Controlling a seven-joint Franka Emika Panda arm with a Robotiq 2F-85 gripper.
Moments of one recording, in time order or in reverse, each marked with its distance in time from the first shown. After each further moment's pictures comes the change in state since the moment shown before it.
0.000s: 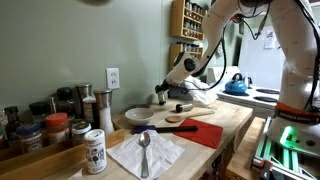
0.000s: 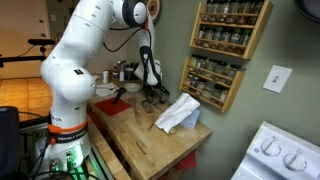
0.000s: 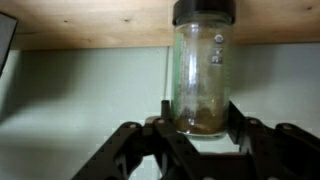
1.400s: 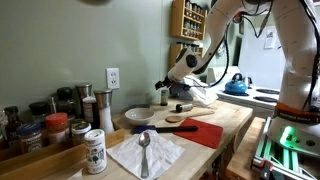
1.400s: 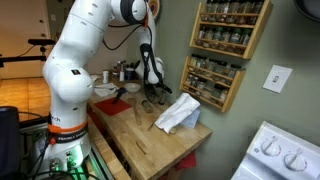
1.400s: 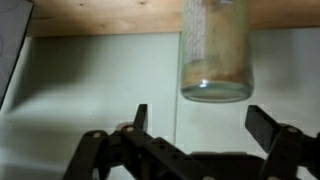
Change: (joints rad) arm -0.079 -0.052 0.053 -0.027 0.009 0.007 -0.038
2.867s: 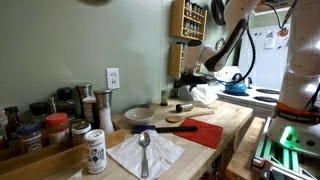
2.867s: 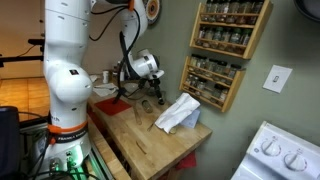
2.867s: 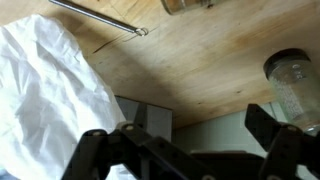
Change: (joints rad) arm -0.048 -0.275 -0.032 -0.334 1.048 0.028 -0.607
